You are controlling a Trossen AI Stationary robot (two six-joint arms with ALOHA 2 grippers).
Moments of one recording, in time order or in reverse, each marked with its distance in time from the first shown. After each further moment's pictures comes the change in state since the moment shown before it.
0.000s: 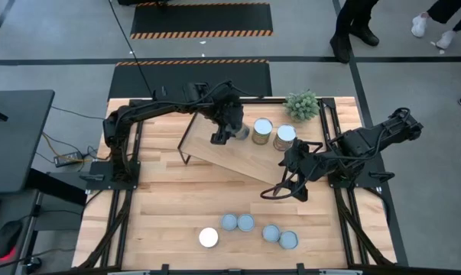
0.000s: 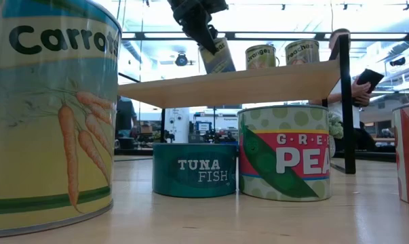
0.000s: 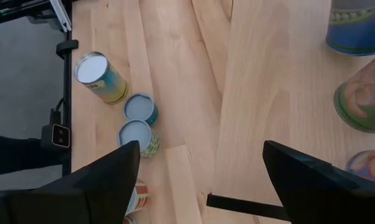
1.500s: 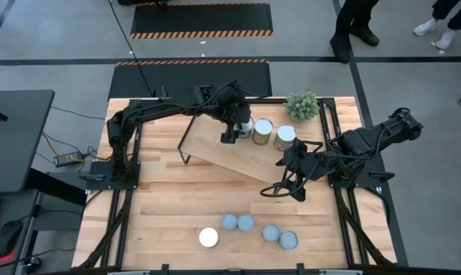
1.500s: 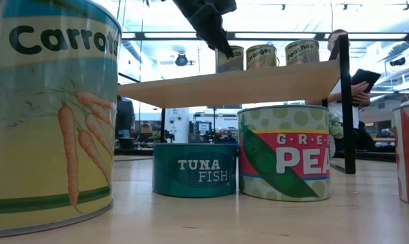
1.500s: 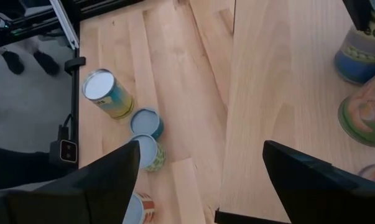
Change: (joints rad) left arm -0.008 0.039 -0.001 0.152 -0.044 -0.043; right arm 0.000 0.001 0.000 0.057 0.016 0.006
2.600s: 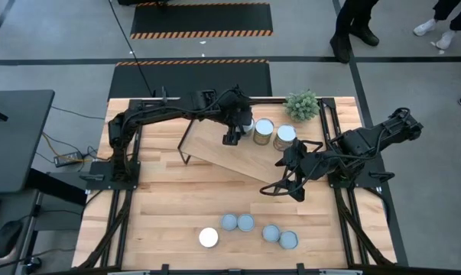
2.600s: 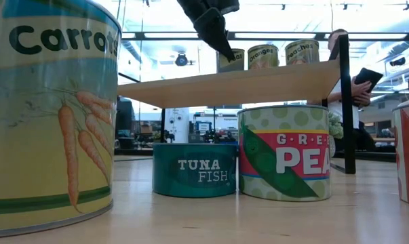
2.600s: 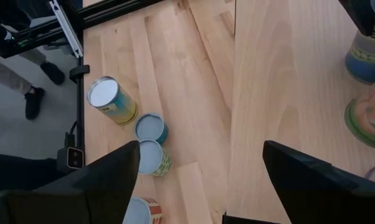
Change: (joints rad) left arm -0.045 0.008 0.000 0.012 -0.135 -0.008; right arm 0.000 0.000 0.000 0.018 0.001 0.035
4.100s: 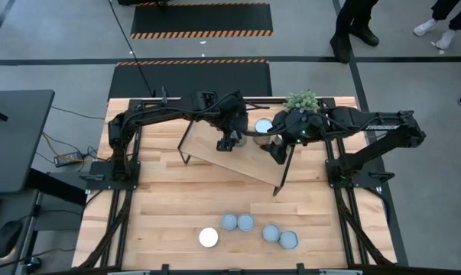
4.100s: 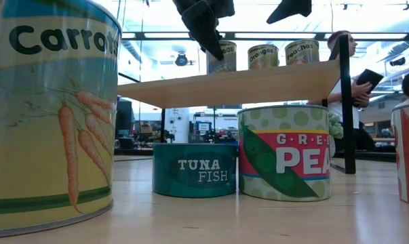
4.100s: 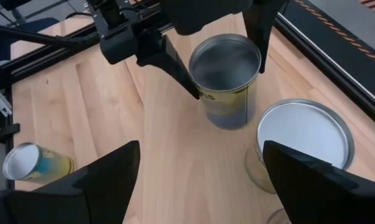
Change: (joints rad) left arm -0.004 -0.001 0.000 -0.149 0.110 -0.063; right arm -0.402 0.000 0.000 0.075 -0.090 -0.189
